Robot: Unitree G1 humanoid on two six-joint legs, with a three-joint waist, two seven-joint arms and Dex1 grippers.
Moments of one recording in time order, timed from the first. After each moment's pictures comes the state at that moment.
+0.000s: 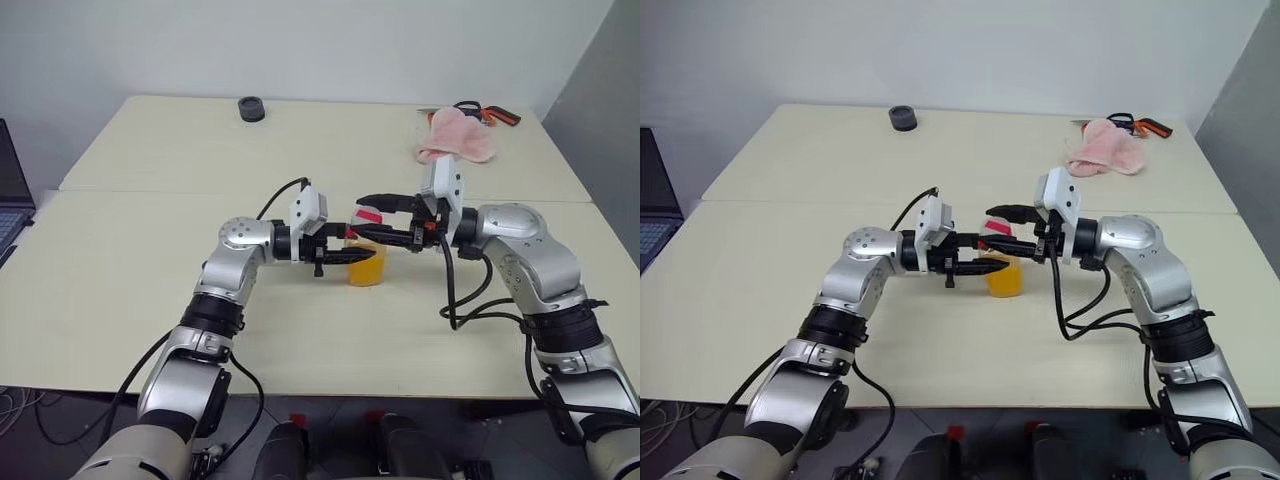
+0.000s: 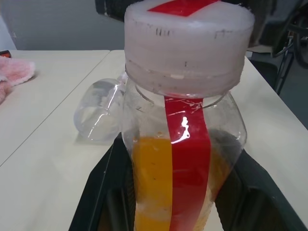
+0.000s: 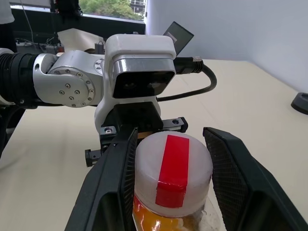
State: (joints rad) left arm -0.78 0.31 -0.13 0.44 -0.26 0.10 -1.30; right arm -0.69 -0.51 0.14 -0.06 0.44 0.36 0.99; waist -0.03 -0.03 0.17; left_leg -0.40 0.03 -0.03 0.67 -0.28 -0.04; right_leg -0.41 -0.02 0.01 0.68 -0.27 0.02
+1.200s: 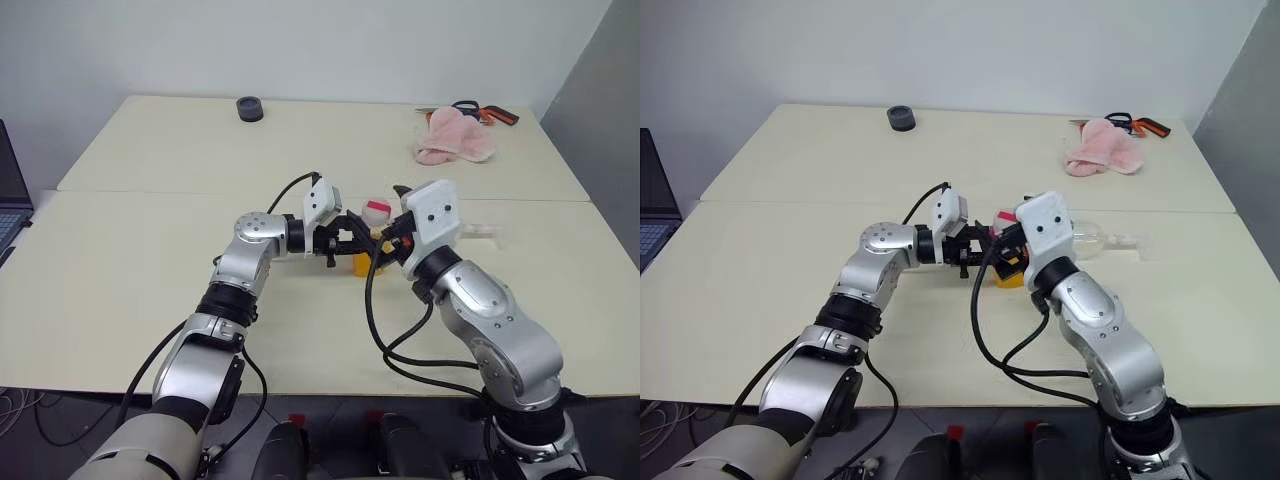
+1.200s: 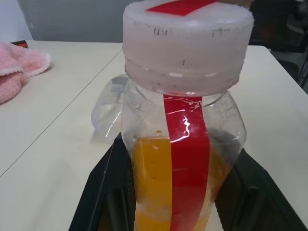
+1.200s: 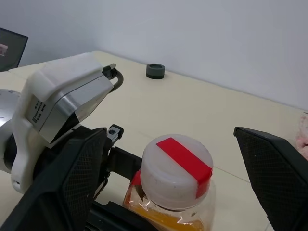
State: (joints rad) left arm -0.86 0.27 -0.14 0.60 -0.20 0.05 -1.21; right arm -0.41 -0.19 0.23 -0.65 0.18 0.79 0.08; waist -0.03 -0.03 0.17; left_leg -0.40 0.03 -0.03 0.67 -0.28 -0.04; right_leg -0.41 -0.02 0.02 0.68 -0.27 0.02
